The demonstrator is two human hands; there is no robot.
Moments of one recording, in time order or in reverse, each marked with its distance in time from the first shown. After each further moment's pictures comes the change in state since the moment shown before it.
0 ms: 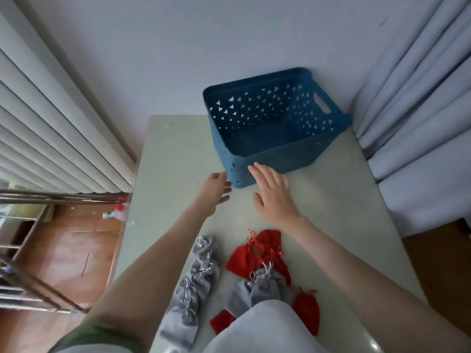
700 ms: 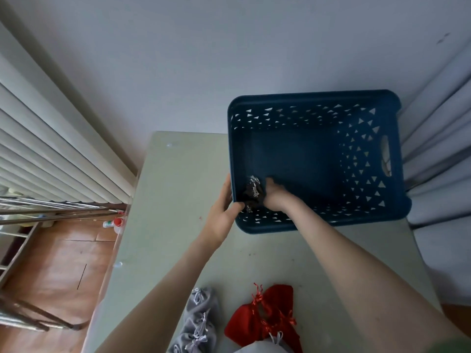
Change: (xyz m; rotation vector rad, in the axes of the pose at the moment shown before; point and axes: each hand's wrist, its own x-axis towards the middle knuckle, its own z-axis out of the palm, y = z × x) left_hand 0.064 0.009 0.002 -0.029 -0.154 0.435; right_hand 0.157 0.062 0.054 0.192 -0.811 0.629
